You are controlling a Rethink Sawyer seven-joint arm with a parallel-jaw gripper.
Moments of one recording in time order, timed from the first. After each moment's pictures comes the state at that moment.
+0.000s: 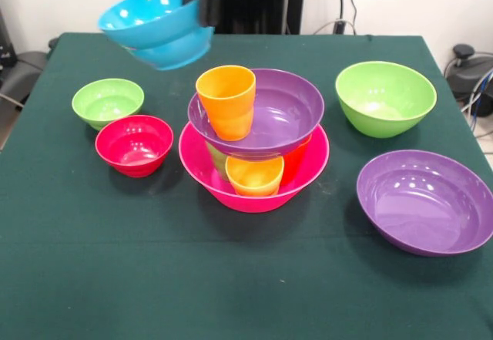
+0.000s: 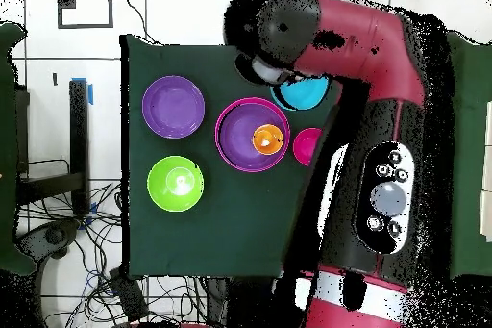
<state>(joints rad) -0.21 -0.60 -0.10 0.96 -0.01 1.14 2.13</state>
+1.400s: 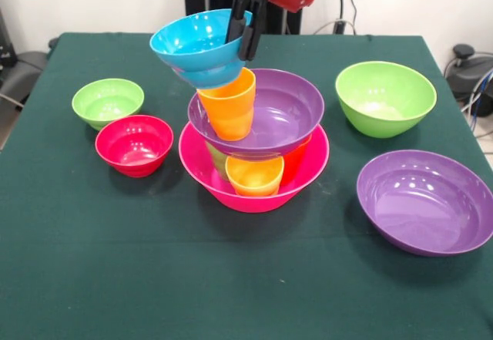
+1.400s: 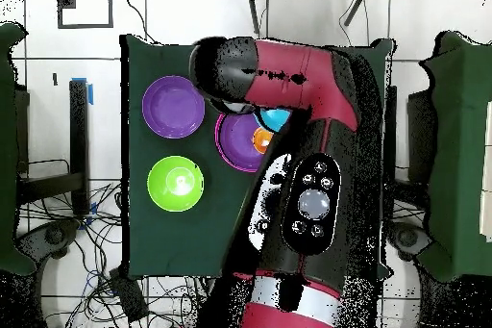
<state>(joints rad) -0.06 -0.56 -0.25 1.11 0.01 0.98 2.21</state>
